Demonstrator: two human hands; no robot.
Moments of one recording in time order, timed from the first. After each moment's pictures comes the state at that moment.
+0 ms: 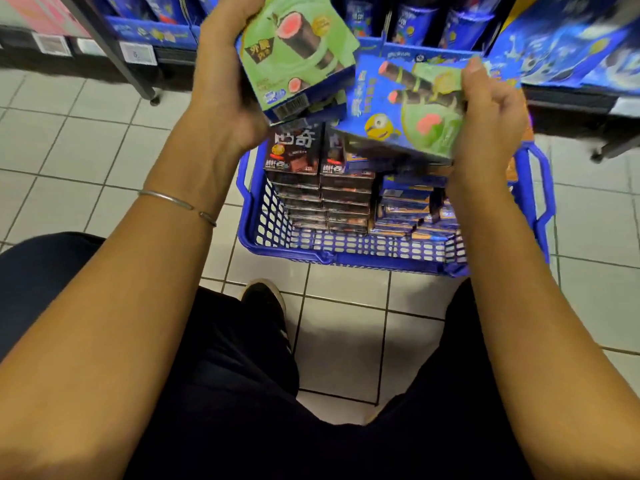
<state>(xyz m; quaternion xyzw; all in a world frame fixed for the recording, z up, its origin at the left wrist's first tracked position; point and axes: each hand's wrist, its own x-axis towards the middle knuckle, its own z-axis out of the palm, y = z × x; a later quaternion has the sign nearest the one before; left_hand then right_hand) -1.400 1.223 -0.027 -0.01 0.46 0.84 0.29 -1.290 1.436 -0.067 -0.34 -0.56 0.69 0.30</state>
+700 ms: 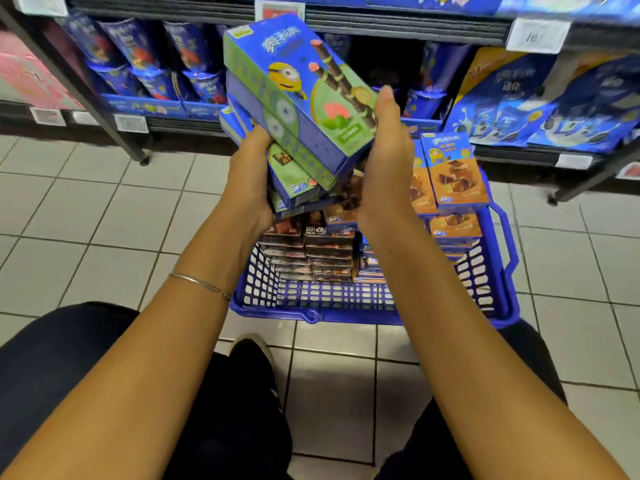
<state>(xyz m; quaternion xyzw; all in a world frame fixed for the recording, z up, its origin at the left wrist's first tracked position) -1.405 1.257 -0.041 -0.08 0.52 0.81 0.25 -1.343 1.376 -0.011 -0.32 -0.52 0.77 0.20</state>
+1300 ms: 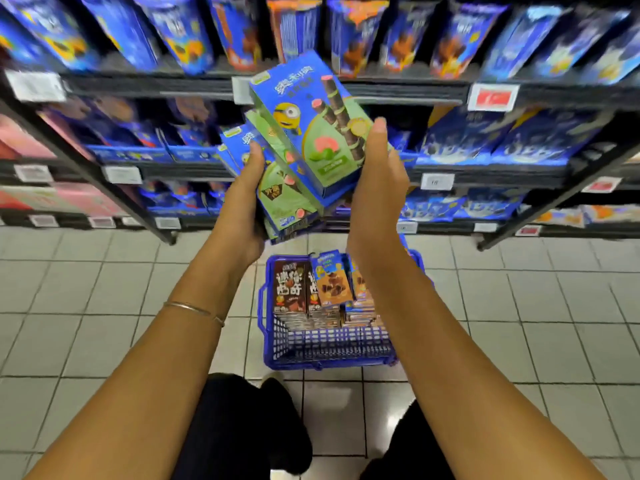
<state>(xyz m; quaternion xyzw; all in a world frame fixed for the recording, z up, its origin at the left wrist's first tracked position) -1.461 1.257 0.248 0.00 0.53 0.79 0.30 -1.390 1.376 0.297 -0.39 -0.53 0.70 0.27</state>
